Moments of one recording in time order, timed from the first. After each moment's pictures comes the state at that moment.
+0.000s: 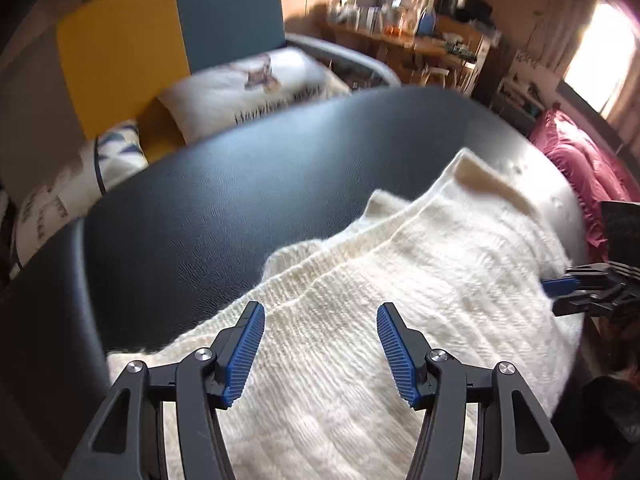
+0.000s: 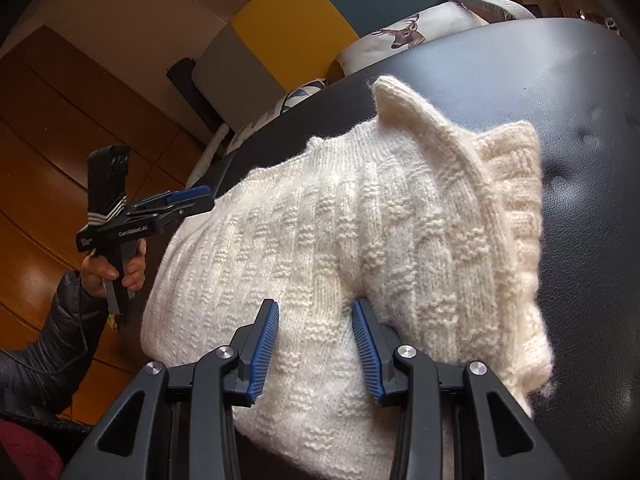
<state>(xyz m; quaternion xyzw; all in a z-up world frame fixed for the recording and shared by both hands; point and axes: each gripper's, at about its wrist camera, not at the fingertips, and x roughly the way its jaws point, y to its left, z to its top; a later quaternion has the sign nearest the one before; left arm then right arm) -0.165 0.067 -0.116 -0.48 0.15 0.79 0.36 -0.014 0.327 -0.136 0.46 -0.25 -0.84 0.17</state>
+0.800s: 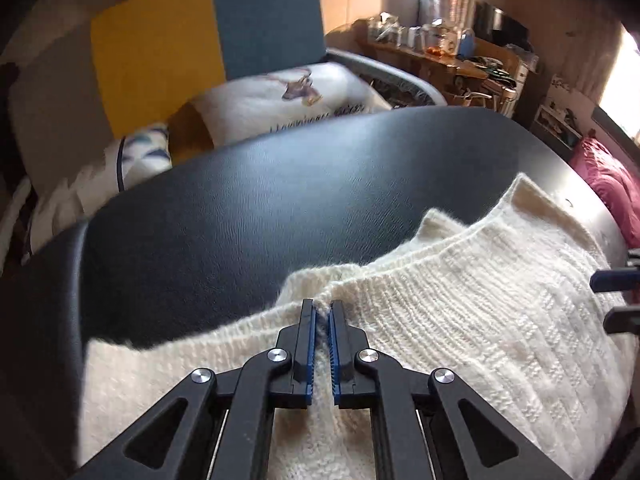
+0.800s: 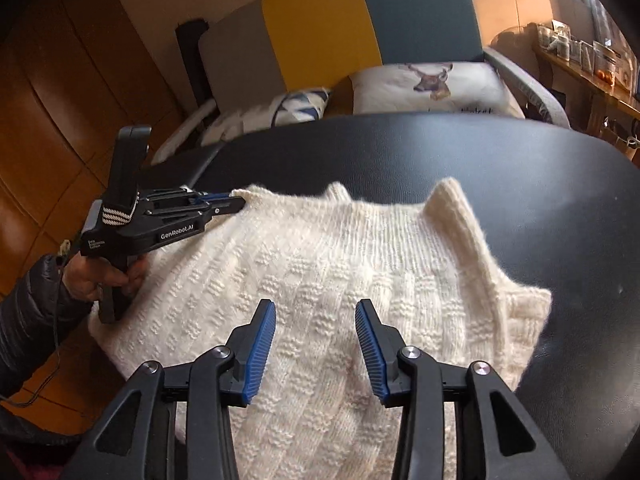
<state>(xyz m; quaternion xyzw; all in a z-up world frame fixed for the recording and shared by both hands) -0.188 0.084 -0.151 -0.44 0.10 0.84 0.29 -0.070 0.282 -0.109 0.49 -0.09 -0.86 0.12</state>
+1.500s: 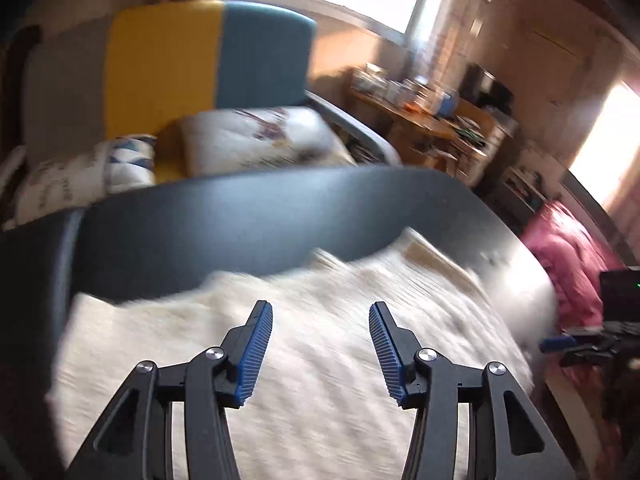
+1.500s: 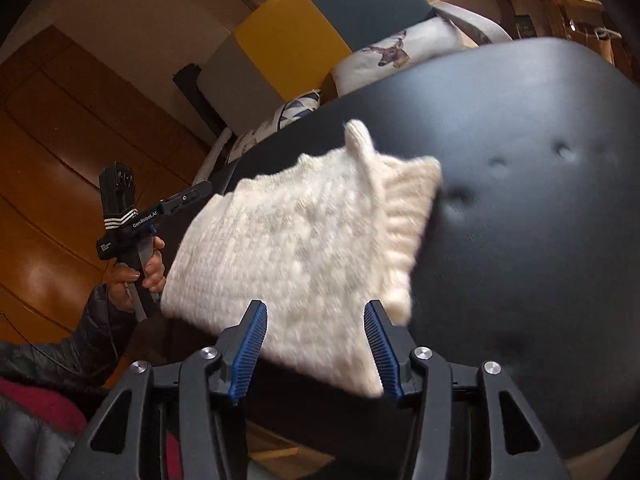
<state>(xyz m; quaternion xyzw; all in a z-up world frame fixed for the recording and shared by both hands) -0.107 0.108 -0.080 -0.41 0.02 0.84 0.36 0.070 0.406 -0.098 0.46 -0.27 -0.82 0.19</state>
